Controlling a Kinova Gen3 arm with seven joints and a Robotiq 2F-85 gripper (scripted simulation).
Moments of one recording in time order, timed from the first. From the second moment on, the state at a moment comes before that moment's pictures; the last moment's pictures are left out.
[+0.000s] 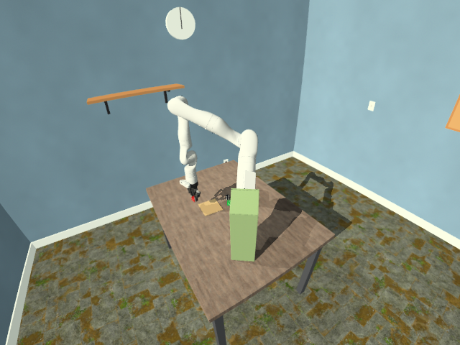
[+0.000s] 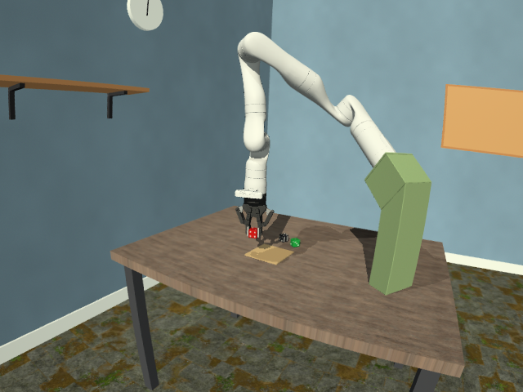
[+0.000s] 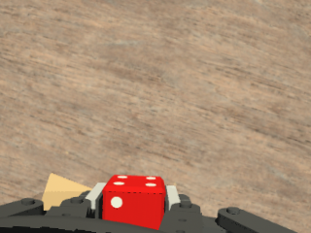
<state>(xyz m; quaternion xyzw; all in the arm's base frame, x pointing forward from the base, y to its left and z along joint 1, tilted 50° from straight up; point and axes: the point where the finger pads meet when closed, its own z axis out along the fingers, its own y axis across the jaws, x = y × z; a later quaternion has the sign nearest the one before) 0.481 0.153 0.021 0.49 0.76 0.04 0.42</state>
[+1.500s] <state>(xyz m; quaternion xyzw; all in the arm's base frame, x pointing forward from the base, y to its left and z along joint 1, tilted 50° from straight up) 0.478 0.176 -0.016 0.87 0.26 0.30 0.30</state>
